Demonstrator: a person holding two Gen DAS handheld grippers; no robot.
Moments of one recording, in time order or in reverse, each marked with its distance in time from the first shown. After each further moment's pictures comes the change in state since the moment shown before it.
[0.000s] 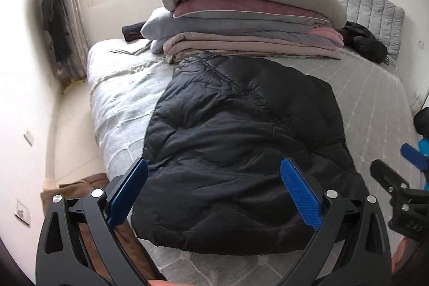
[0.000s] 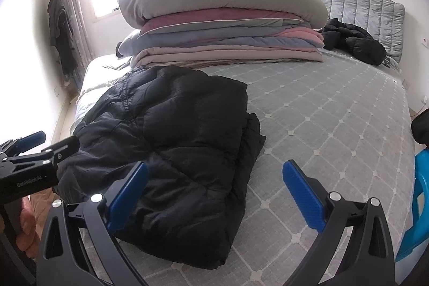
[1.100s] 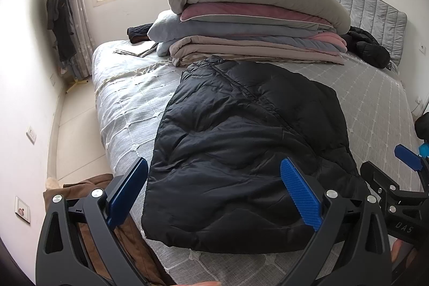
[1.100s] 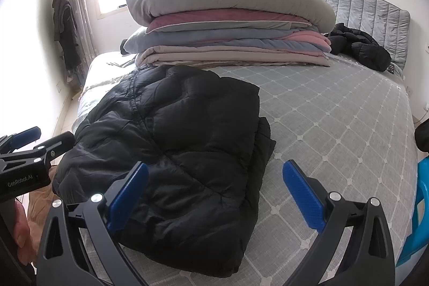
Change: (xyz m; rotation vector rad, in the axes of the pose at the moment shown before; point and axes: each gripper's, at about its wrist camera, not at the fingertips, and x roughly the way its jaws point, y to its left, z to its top) left arm -0.009 0.009 -0.006 -0.036 -0.020 0.011; right arm 0.011 0.020 0.001 -0.029 -0.004 0.003
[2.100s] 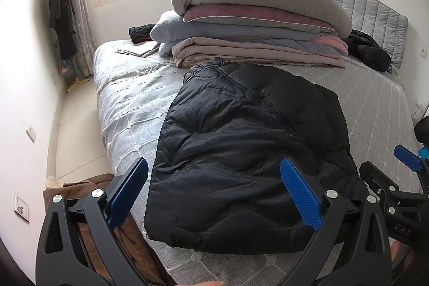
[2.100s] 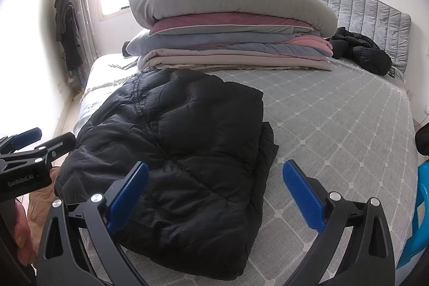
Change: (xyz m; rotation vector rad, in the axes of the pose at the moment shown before) left arm -0.009 -0.001 -0.003 -0.020 -0.007 0.012; right arm -0.002 0.007 0.002 -0.007 -0.018 0.002
